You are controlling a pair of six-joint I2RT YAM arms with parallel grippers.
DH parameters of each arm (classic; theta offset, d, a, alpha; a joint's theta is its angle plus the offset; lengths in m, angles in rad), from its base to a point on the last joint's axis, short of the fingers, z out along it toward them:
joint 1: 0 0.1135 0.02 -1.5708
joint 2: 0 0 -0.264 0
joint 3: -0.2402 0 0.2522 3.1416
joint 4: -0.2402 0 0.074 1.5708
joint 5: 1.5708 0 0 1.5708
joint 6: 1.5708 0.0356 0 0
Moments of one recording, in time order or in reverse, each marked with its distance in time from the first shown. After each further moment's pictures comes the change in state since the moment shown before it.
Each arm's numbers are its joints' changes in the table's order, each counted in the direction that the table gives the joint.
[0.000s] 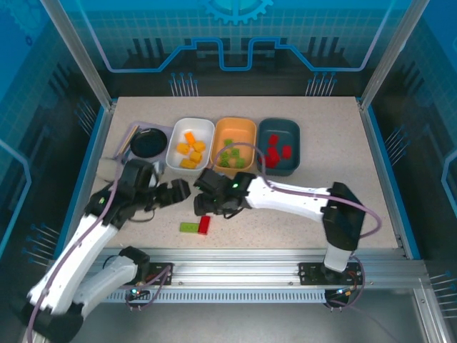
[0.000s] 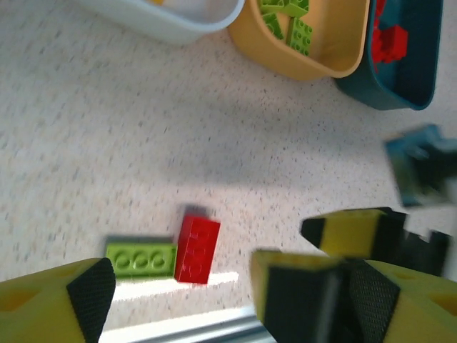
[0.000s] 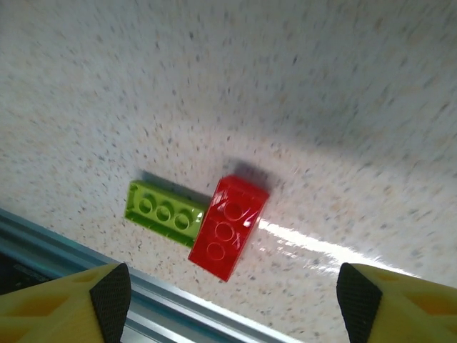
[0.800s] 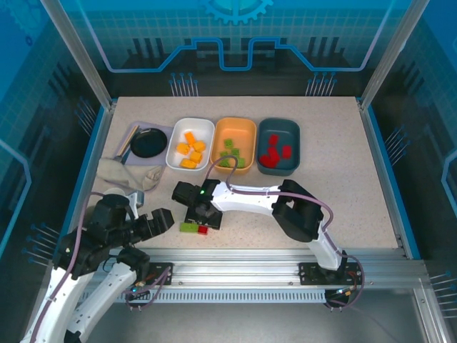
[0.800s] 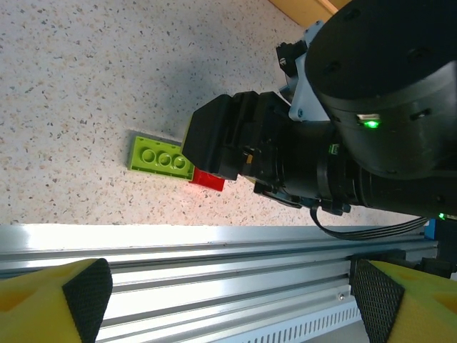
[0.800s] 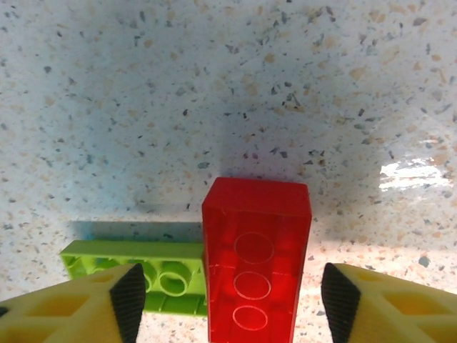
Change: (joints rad) left arm 0.000 -0.333 0.034 -0.284 0.058 -0.077; right arm 0.045 0.330 -0.224 -0.118 -0.040 0.393
